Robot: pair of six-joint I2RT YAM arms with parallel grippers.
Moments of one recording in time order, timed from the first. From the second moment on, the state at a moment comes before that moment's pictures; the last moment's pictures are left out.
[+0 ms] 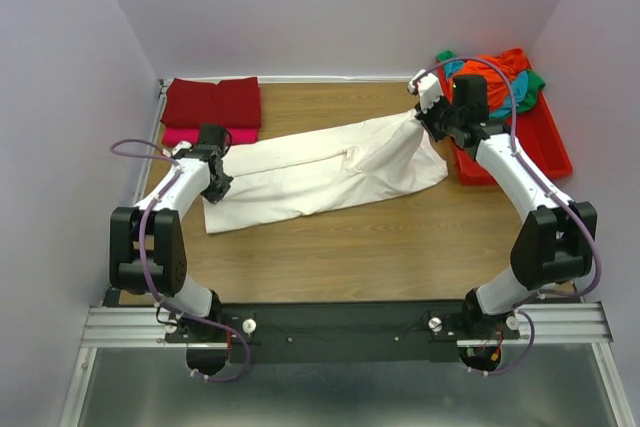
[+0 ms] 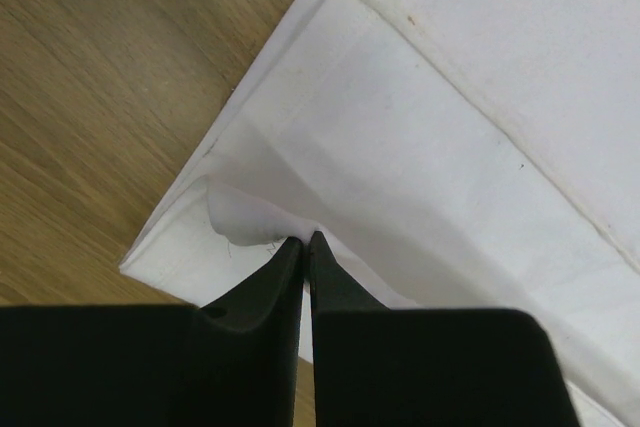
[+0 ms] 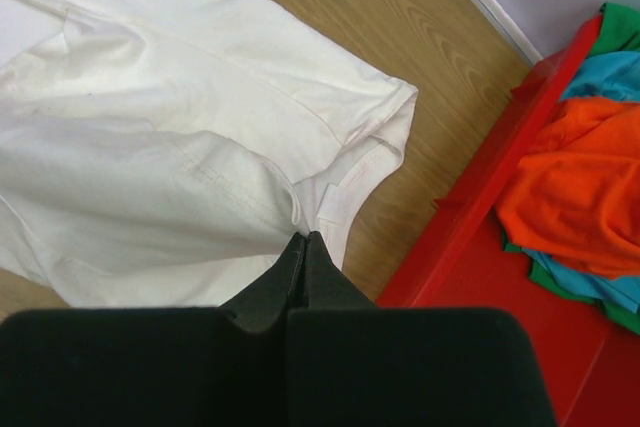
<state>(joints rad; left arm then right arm) -0.07 1.53 1.01 -0.71 -0.32 -0.97 0.17 1.56 1.29 -0.33 -0.24 -0.60</state>
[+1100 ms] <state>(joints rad) -0.03 1.60 1.04 -0.69 -0.32 -0.95 0.17 1.78 1.47 -0.33 -0.27 -0.57</state>
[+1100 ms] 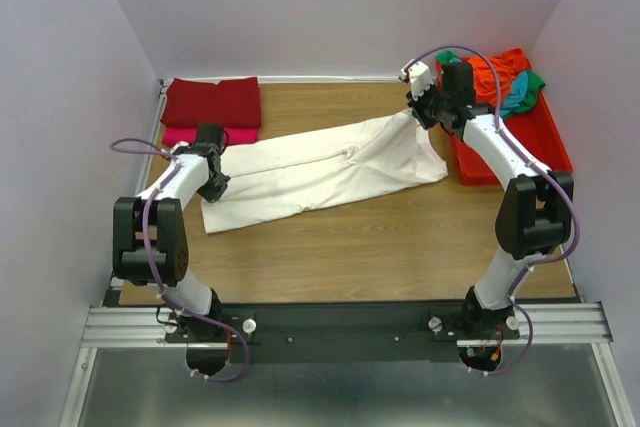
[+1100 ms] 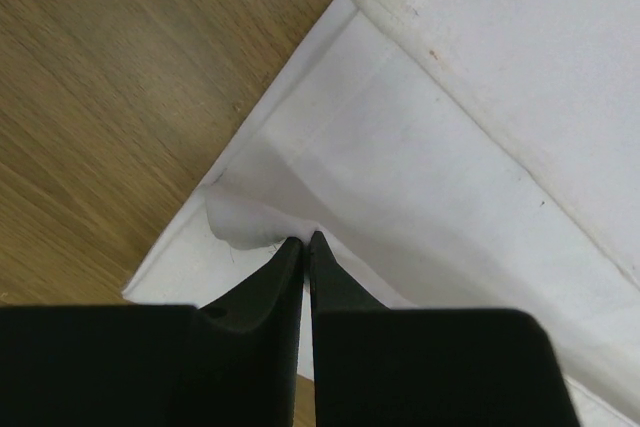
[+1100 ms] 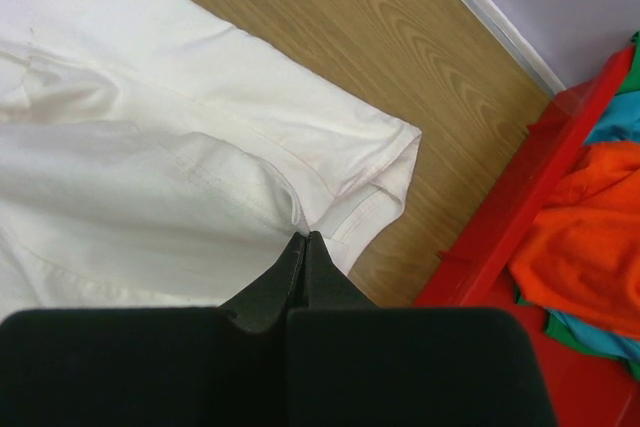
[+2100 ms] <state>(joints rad) -0.02 1.66 1.16 -0.71 -0.33 -0.87 0.17 1.81 1.48 -0.33 -0.27 -0.57</state>
